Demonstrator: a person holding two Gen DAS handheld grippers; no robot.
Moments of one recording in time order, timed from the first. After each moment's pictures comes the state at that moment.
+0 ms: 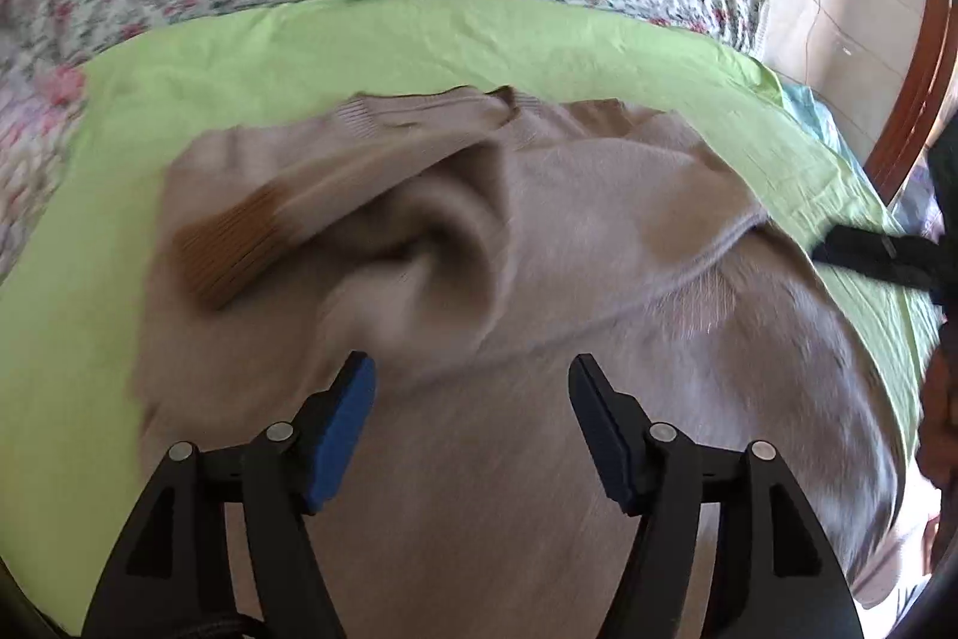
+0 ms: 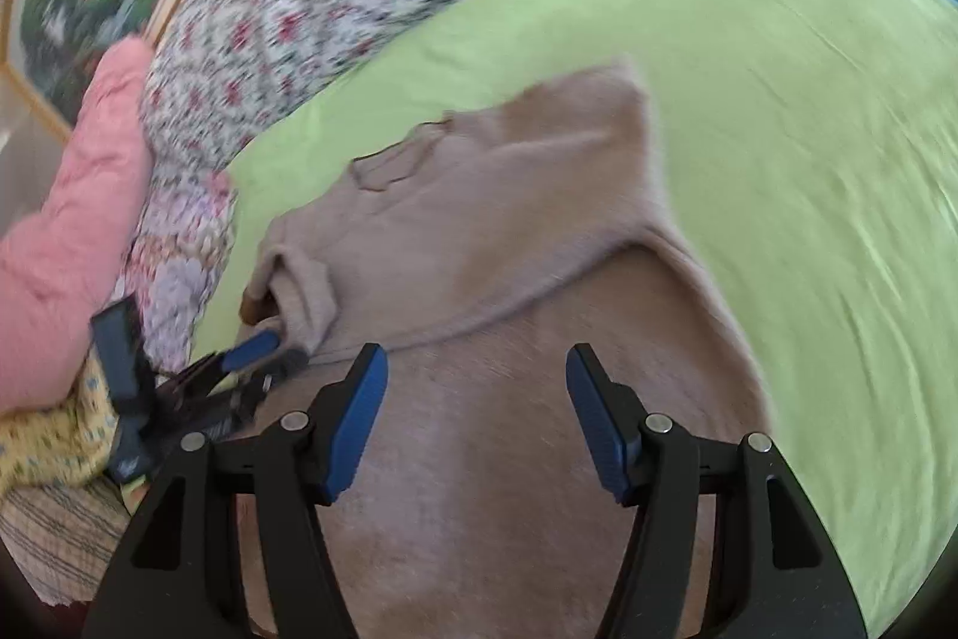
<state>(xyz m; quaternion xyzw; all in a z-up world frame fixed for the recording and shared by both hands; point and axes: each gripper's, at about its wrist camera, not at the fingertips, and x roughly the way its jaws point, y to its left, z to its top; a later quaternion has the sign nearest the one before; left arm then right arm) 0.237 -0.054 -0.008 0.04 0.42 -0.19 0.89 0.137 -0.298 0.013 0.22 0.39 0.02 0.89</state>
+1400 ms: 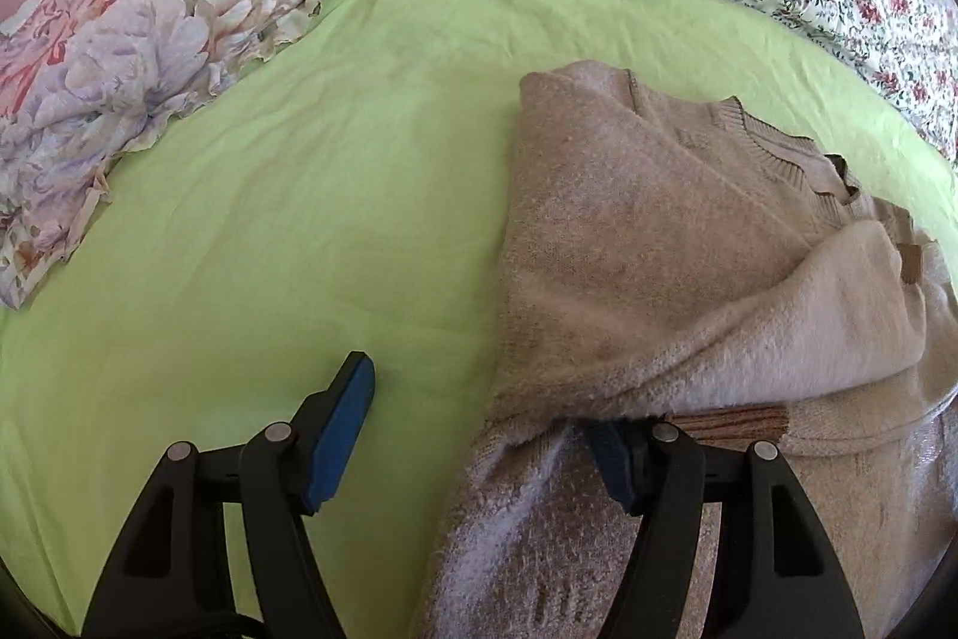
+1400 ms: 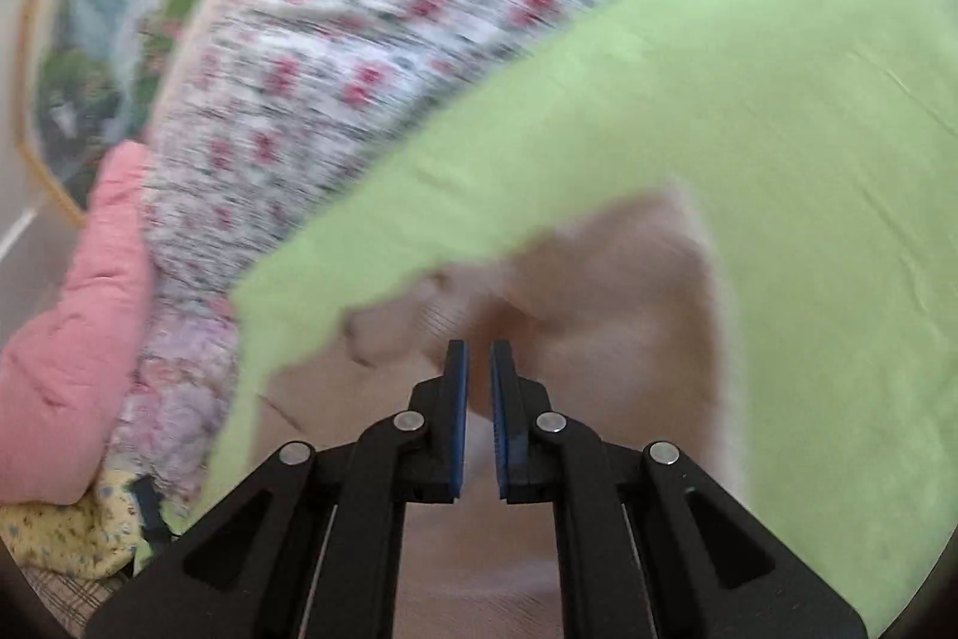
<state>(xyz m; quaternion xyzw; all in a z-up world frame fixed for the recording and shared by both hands) 0.294 0.061 -0.049 -0.03 0.44 0.06 0.89 0.213 -0.373 -0.022 0.31 0.30 0.00 0.91</state>
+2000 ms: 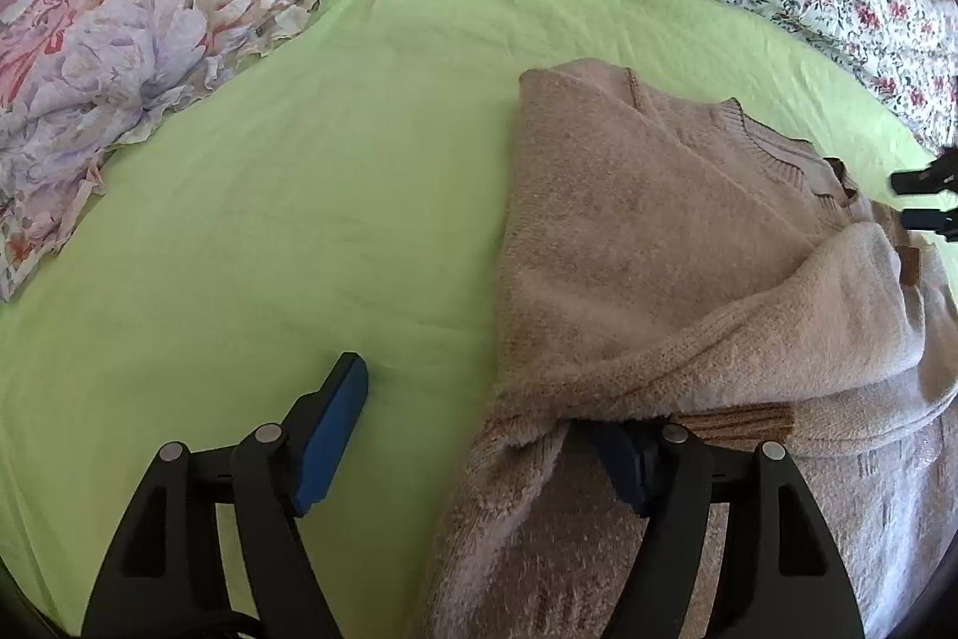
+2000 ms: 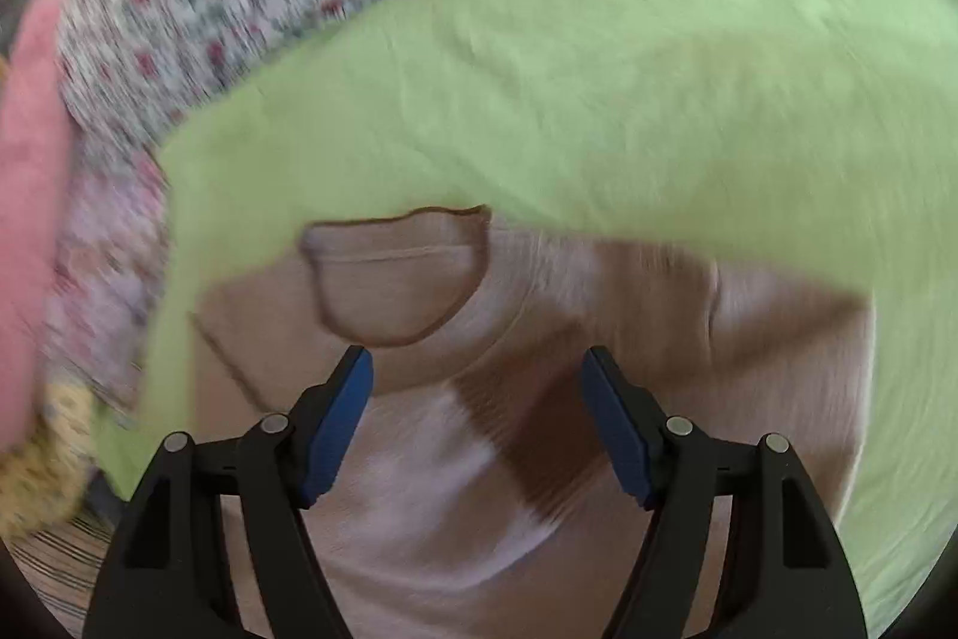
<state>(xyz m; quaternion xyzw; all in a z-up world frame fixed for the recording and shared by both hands) 0.296 0.066 -0.053 -0.05 0.44 0.05 0.90 0.393 -0.321 -0.014 0.12 0.54 0.01 0.84</state>
